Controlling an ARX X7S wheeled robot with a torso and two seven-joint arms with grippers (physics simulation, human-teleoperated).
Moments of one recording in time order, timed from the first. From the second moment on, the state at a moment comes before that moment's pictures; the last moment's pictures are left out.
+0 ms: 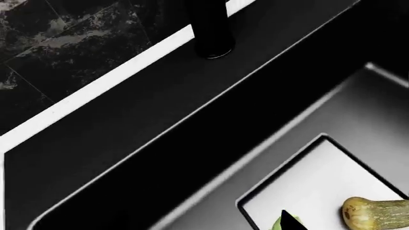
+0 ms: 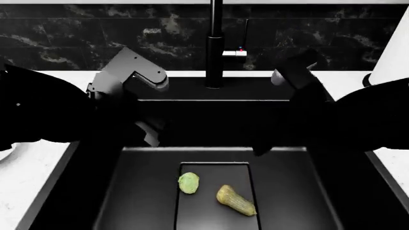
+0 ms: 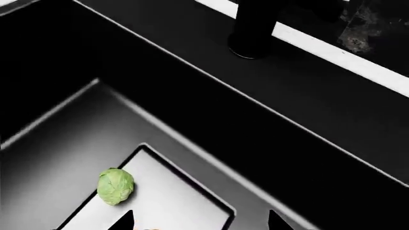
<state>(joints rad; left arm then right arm) -1.51 -0.70 1.05 0.00 -1.45 -1.12 -0.27 1.38 0.72 -0.83 -0.01 1.48 1.23 0.22</state>
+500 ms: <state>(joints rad) -1.59 -0.90 0.80 0.12 -1.85 -1.01 -0.64 1.53 0.62 -0.75 0.21 1.31 0.99 0.28</state>
